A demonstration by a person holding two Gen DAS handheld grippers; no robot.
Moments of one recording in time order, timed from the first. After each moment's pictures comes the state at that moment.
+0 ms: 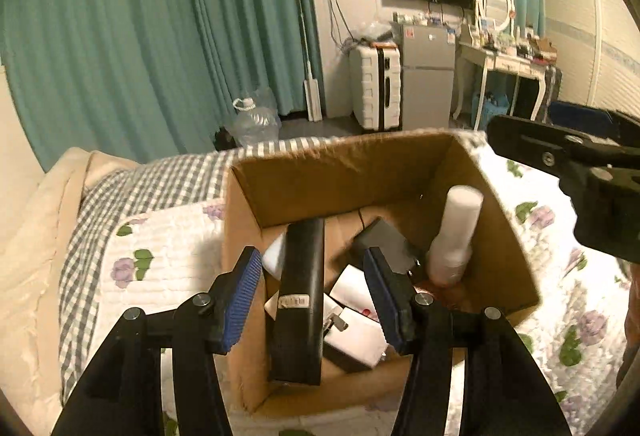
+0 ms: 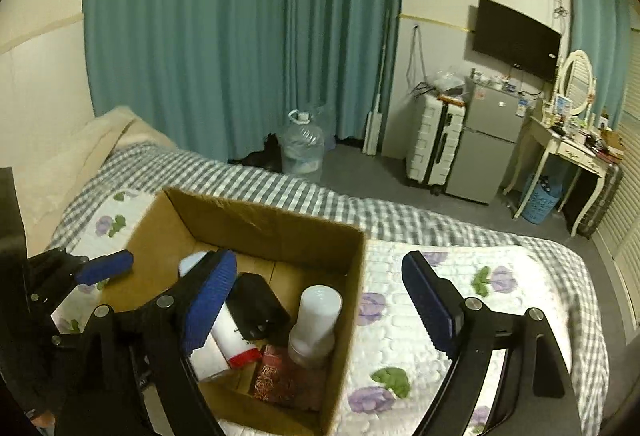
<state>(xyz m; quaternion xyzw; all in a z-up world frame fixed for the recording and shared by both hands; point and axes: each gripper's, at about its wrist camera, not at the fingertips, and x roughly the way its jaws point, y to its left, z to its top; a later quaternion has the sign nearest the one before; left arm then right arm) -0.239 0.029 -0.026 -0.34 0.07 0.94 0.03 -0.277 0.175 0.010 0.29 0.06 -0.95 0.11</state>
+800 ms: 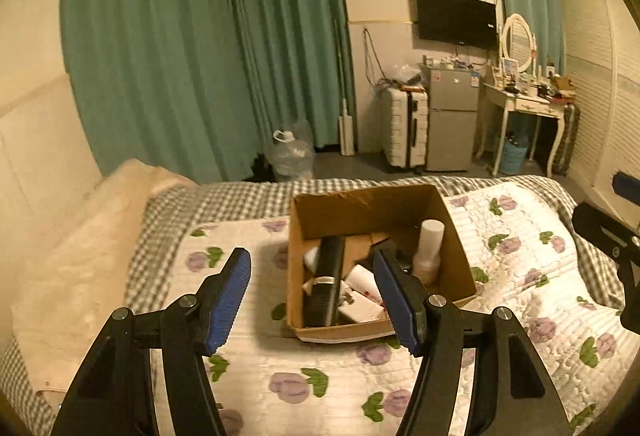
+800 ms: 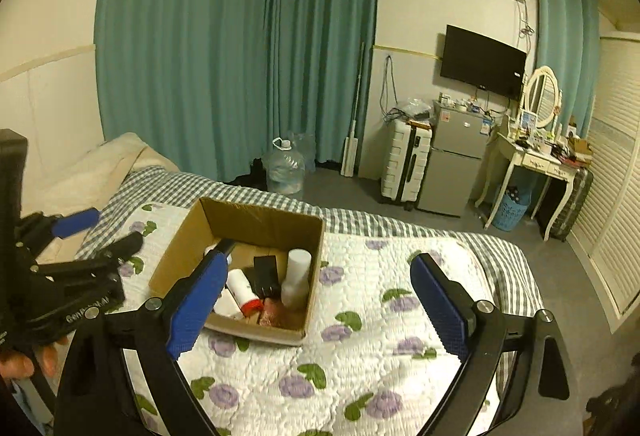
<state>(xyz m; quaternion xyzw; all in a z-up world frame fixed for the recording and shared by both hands) -0.134 0.029 0.053 -0.28 0.06 0.96 -0.04 -0.134 0.217 0.083 0.25 0.05 -0.97 0.07</state>
